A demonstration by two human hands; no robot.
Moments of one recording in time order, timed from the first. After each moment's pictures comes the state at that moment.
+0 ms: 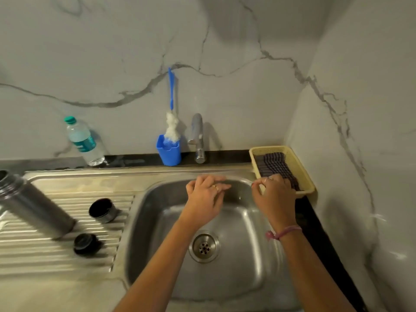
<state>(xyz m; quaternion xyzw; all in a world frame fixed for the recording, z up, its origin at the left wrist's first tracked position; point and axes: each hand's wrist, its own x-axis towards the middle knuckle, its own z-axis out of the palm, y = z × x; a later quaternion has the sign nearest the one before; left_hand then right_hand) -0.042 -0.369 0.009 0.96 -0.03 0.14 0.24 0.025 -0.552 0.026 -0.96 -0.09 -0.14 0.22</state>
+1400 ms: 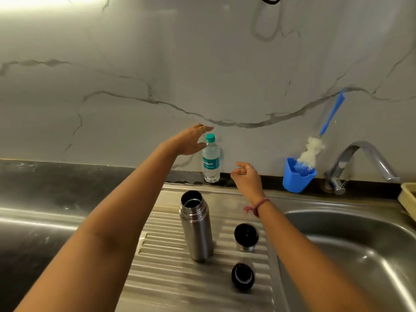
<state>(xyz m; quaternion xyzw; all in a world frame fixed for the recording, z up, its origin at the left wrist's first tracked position) -0.066 0.116 0.150 0.99 0.07 0.02 0.11 -0.028 -0.082 0.039 -0.79 -0.14 0.11 0.58</state>
